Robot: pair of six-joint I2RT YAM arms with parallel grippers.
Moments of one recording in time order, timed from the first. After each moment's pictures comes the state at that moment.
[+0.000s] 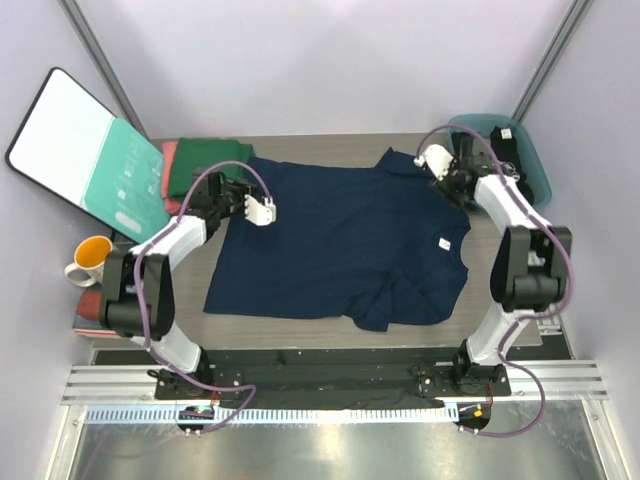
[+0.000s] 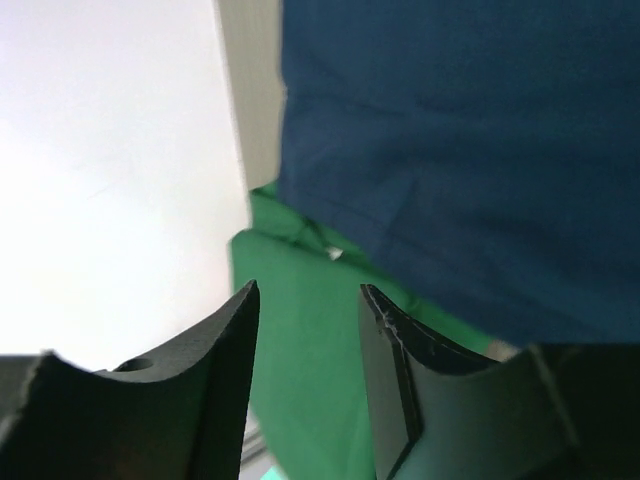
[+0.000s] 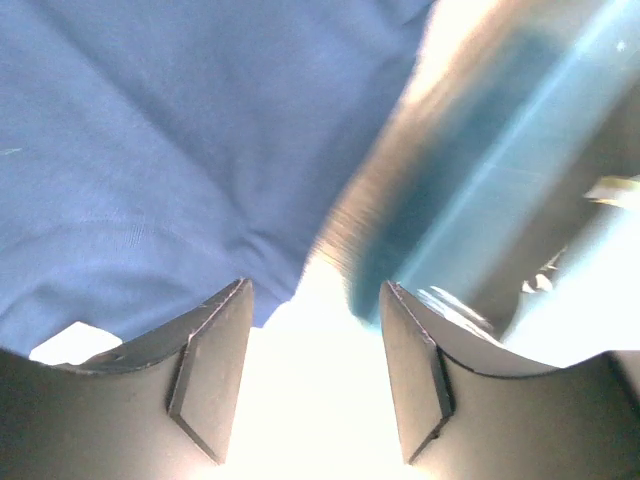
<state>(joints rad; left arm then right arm) -0.12 1.67 1.01 0.05 0.40 1.59 -0.03 1.84 1.39 -0.47 0.00 -0.92</state>
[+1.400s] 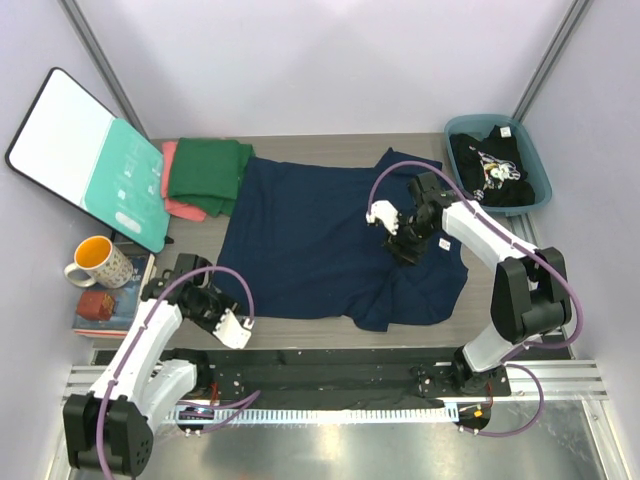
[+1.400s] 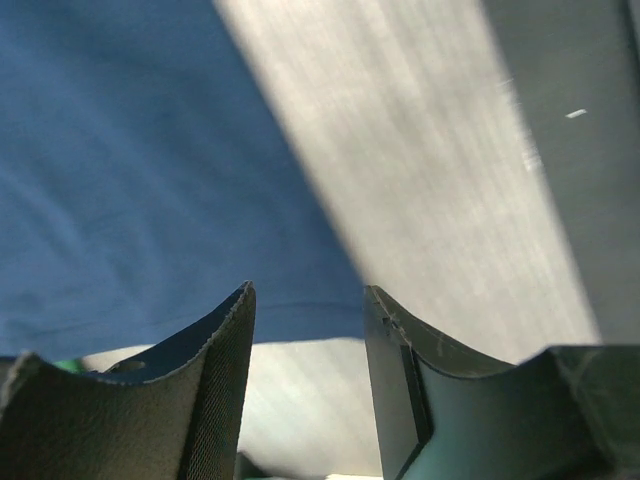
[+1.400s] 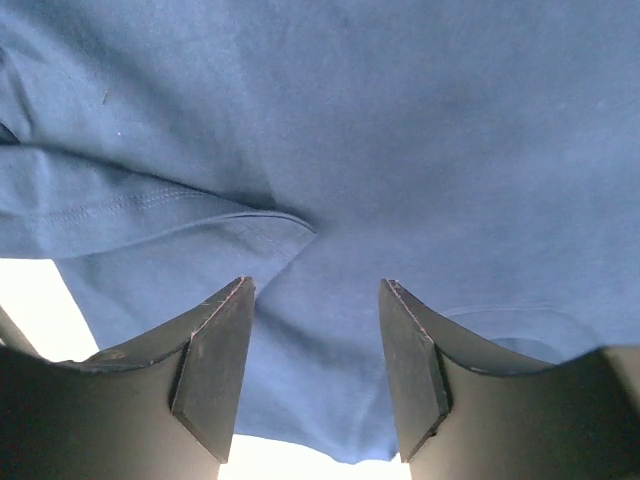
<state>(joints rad) -0.12 0.90 0.58 -1.04 0.36 2.01 0.29 1.59 1.17 -0.86 -0.38 -0.93</state>
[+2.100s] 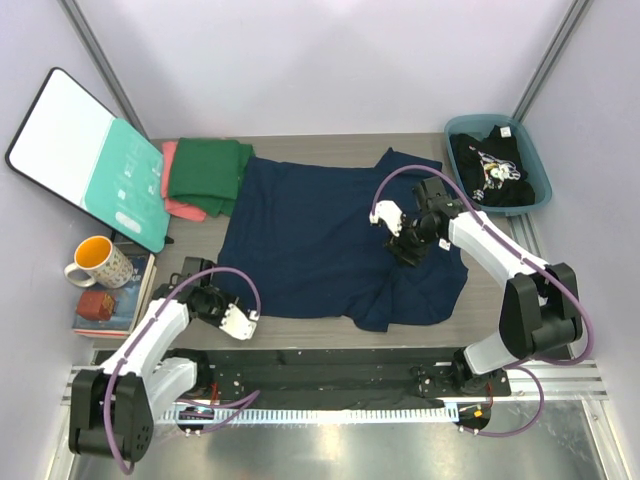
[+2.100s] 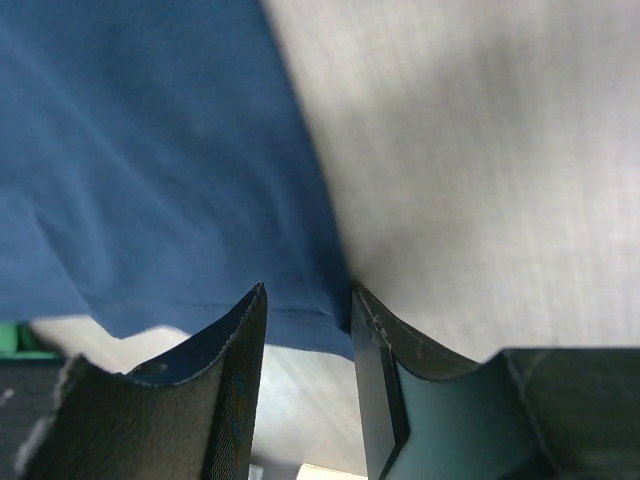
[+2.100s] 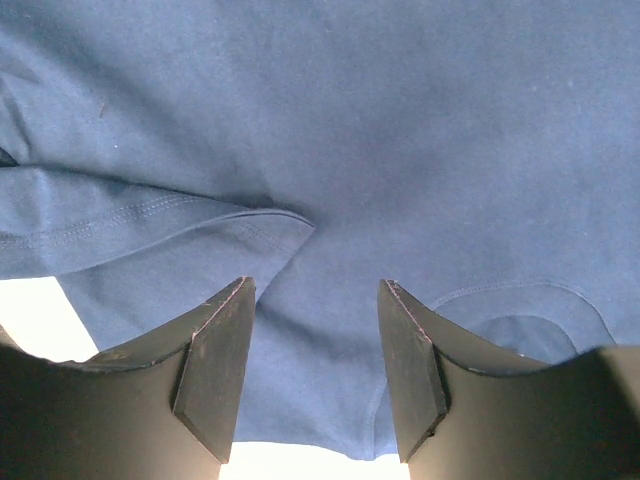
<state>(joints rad) -0.12 0.97 0.42 -0.74 0.23 1.89 0.29 1.50 1.08 -0.77 -0.36 -0.84</state>
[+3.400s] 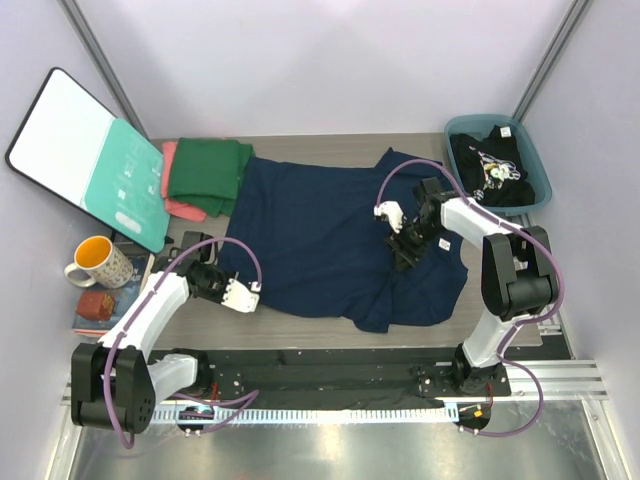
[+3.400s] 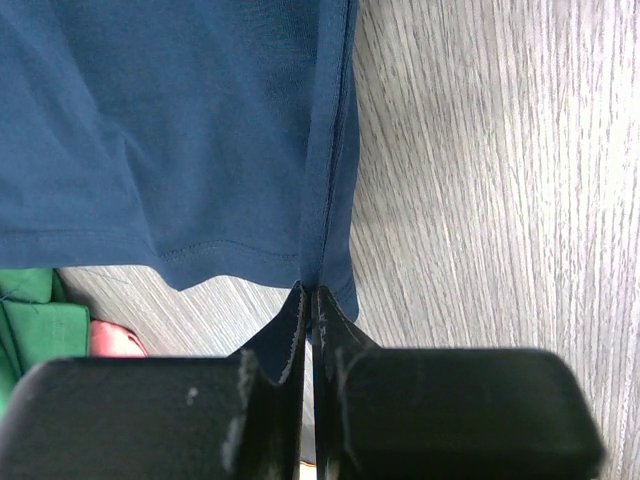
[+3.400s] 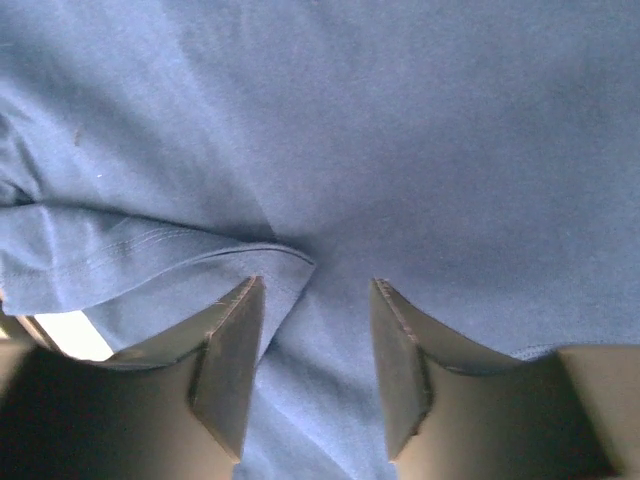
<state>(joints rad) -0.12 1.11 0.65 -0.79 0.23 1.78 0.20 1.74 1.14 -0.79 -0.49 -0.75</state>
